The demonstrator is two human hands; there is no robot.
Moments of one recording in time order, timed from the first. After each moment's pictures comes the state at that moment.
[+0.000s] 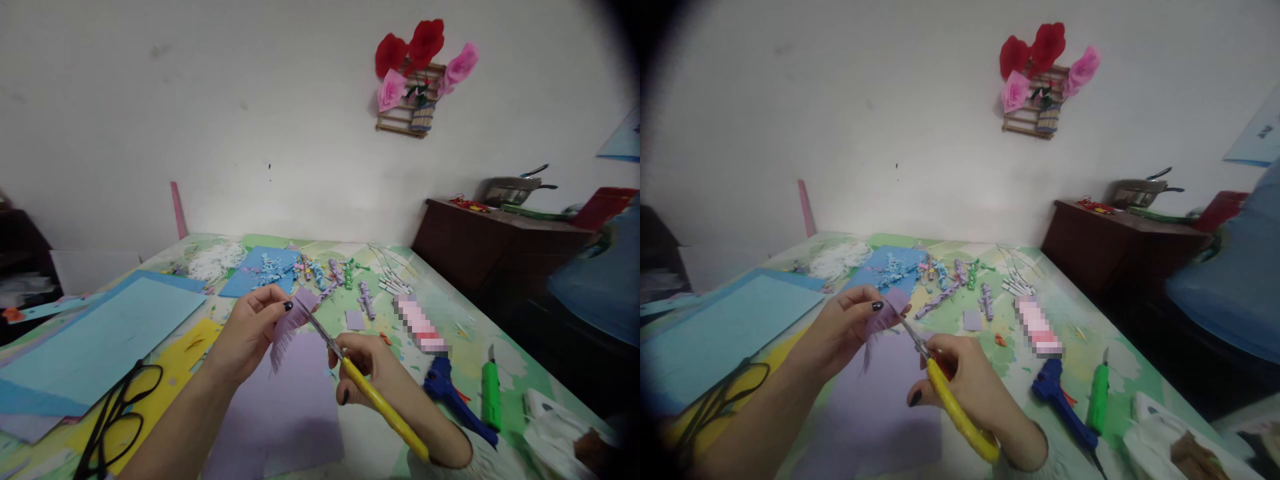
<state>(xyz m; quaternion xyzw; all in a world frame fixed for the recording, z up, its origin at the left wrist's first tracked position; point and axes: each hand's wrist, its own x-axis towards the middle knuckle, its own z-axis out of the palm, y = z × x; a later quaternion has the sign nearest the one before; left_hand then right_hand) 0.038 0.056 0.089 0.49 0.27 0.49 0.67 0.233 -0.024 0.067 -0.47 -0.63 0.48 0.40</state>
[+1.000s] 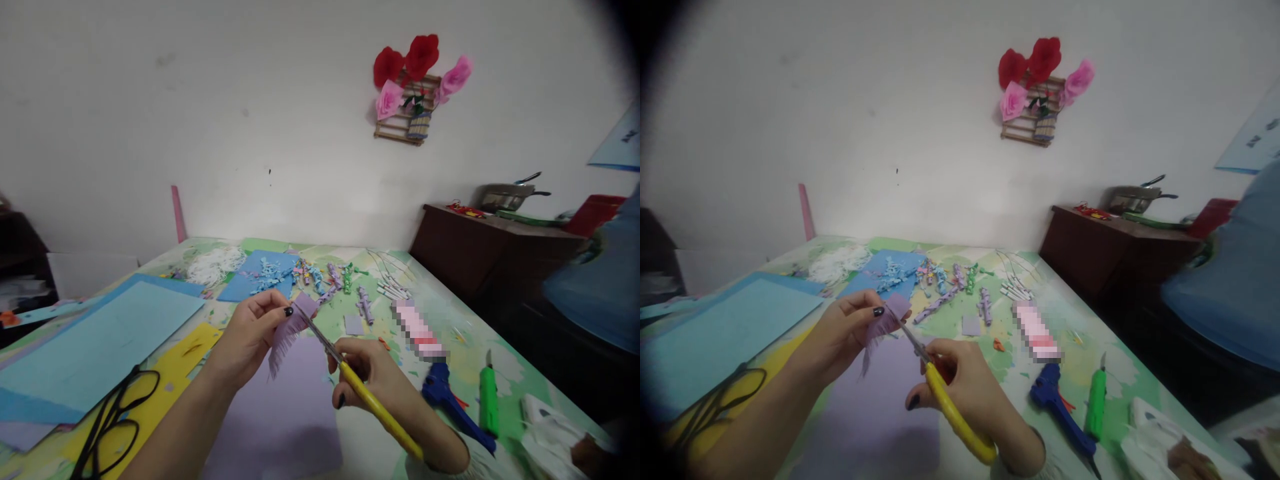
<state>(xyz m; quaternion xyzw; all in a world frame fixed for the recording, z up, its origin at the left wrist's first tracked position) 0.041 0.055 0.093 0.49 0.28 0.49 0.67 0.229 -0.026 0.070 -0.48 -0.61 0.49 0.40</state>
